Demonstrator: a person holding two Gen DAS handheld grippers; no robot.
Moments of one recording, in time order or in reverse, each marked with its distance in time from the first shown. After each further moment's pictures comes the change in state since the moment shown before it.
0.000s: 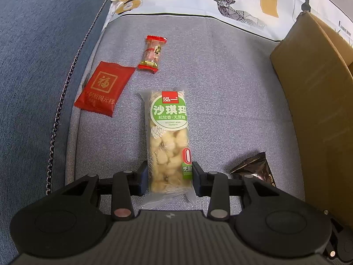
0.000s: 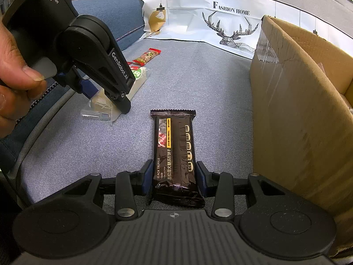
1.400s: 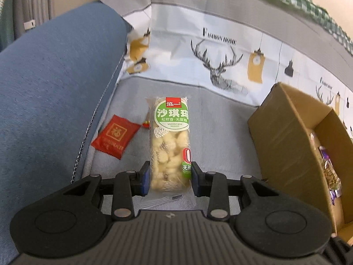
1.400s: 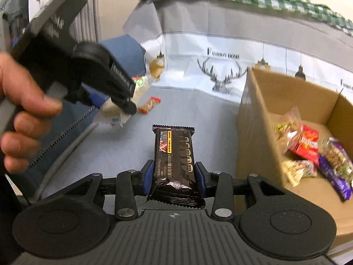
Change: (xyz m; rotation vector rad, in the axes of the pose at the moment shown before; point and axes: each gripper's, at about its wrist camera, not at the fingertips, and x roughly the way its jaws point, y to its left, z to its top) left arm -0.079 0.004 -0.010 -0.121 -0.332 -0.061; right arm -0.061 -0.001 0.007 0.001 -0.235 -0.014
